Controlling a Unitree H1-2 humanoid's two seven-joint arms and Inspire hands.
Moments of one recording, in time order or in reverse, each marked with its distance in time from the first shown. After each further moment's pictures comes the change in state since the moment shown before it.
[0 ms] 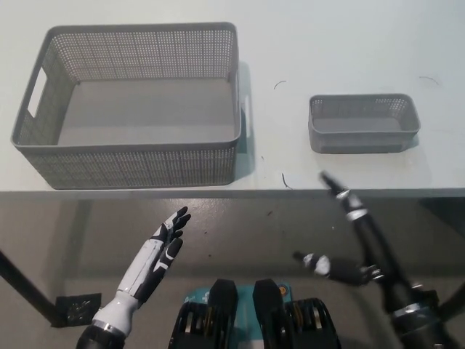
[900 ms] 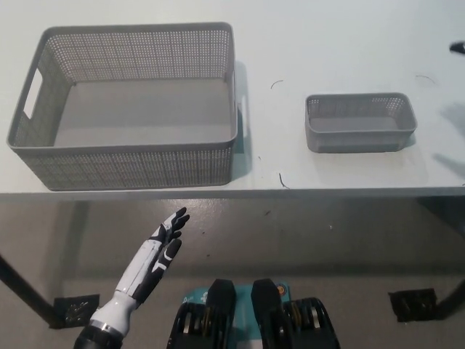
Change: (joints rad) left_arm 0.000 0.008 0.000 0.000 0.000 0.003 -0.005; right_arm -0.705 -0.540 -0.011 -0.007 -0.058 0.466 0.354
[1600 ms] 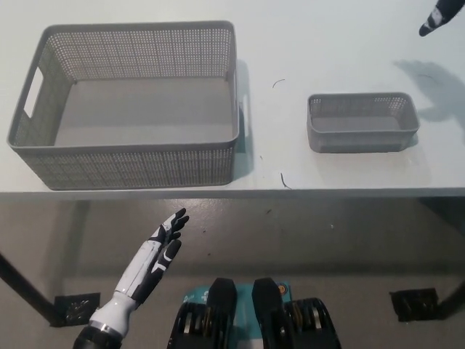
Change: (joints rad) left_arm -0.001 0.003 0.000 0.002 0.000 0.000 -0.002; right_arm -0.552 0.132 0.495 0.865 -0.157 0.026 0.314
